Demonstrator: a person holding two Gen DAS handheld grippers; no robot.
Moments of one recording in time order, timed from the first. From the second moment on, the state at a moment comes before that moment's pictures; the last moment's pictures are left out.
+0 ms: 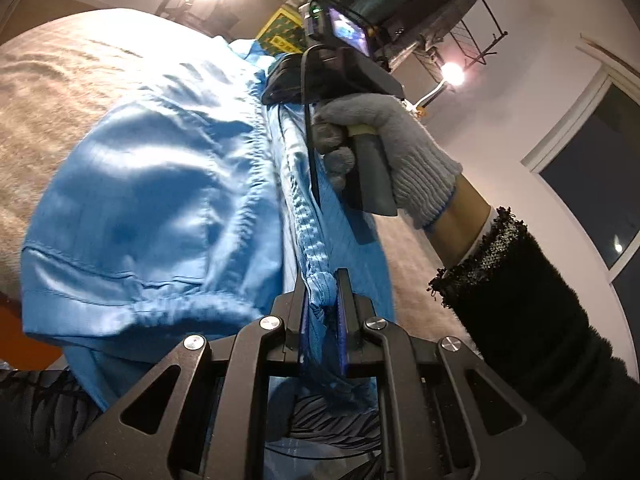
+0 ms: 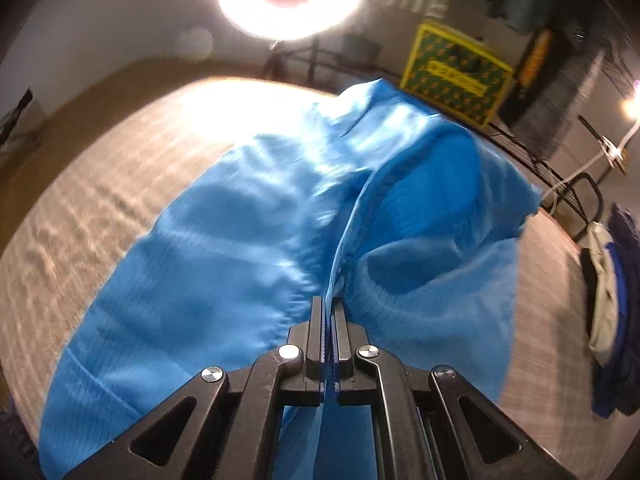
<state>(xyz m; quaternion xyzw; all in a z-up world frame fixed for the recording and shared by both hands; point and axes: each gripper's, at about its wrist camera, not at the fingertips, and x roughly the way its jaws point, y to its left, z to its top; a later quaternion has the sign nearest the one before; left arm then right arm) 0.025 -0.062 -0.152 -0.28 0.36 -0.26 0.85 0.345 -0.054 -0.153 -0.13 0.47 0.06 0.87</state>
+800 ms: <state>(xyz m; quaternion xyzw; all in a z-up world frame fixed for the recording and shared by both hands) 0.064 -0.033 -0.051 -0.14 0.34 -0.27 0.89 0.331 -0.267 -0.081 0.10 0.40 0.08 0.91</state>
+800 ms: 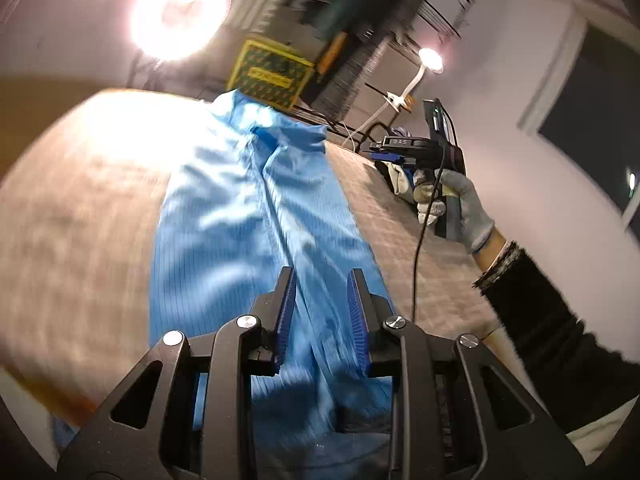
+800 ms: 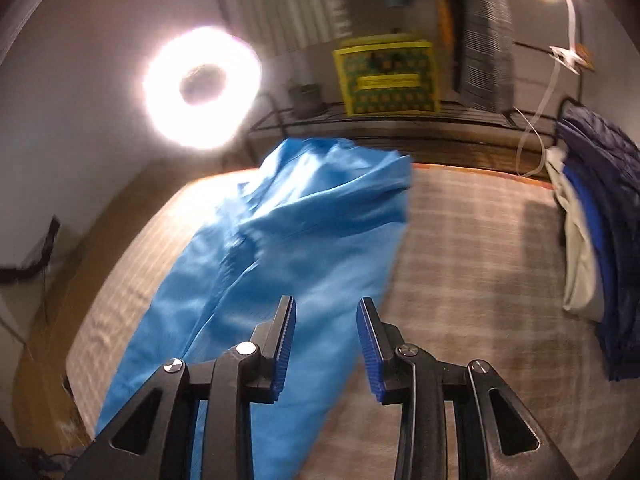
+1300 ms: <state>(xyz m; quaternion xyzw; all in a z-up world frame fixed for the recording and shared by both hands) 0.189 -0.127 -0.140 -0.03 0.45 -0.32 0.83 0.464 -0.253 -0.153 0.06 0.46 0.08 0.88</state>
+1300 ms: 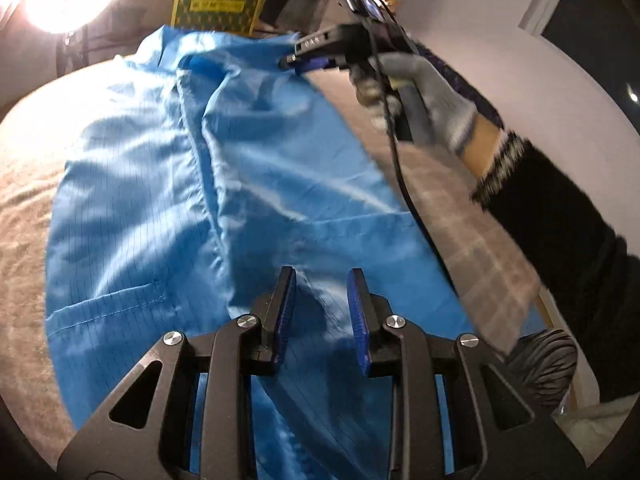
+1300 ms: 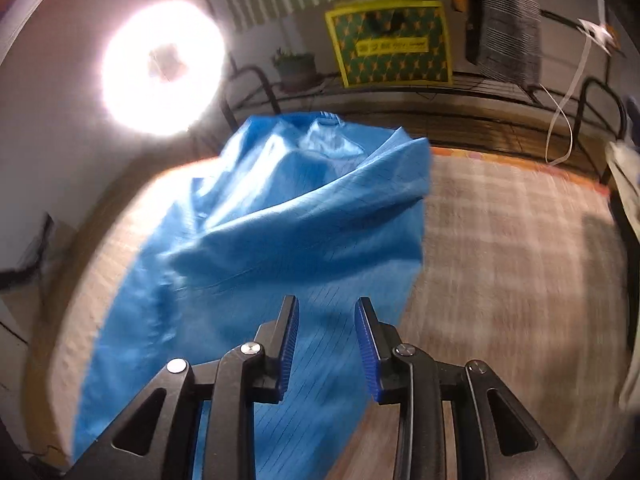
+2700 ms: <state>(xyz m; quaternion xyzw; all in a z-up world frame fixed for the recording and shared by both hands) 0.180 -0.124 -0.160 -0.02 0.44 -0.32 0.84 0.579 -0.314 -0.129 0.10 0.38 -0.01 0.92</state>
